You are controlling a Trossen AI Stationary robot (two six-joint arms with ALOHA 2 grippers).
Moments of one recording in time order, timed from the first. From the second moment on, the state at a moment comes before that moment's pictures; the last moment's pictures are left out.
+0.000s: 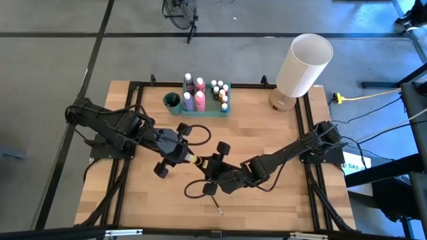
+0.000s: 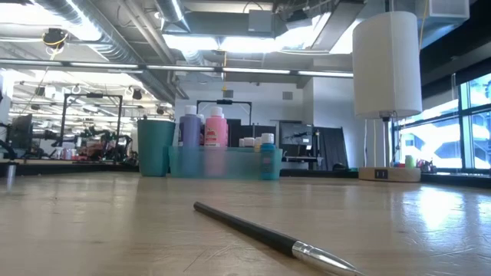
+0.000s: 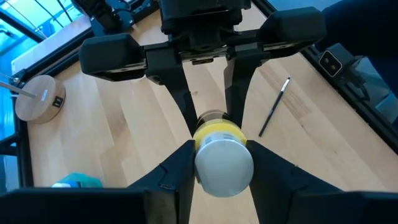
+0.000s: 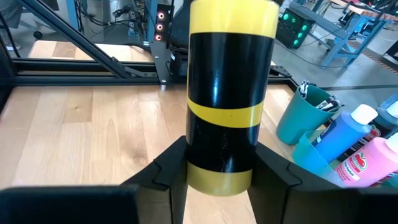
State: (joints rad) left arm -0.35 1.42 1.63 -1.02 -0.14 0.24; right arm 0.48 1.92 1.57 -0.20 0.78 0.19
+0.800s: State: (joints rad) left arm -0.34 1.42 1.64 -1.10 -0.21 0.15; right arm 0.55 1.87 1.57 -0.59 0.89 0.56
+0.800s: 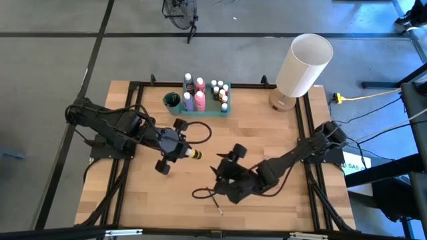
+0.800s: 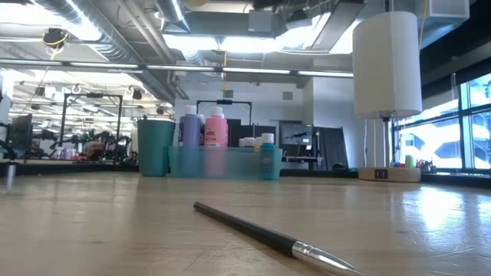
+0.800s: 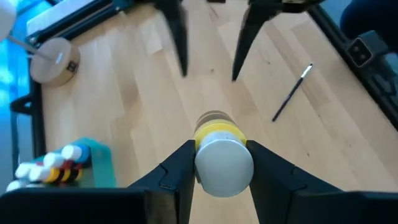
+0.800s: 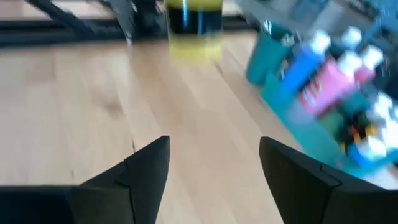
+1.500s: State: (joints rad) left arm 0.12 1.58 1.86 -1.21 -0.27 0.15; right arm 0.61 1.86 1.57 -0.83 0.76 0.75
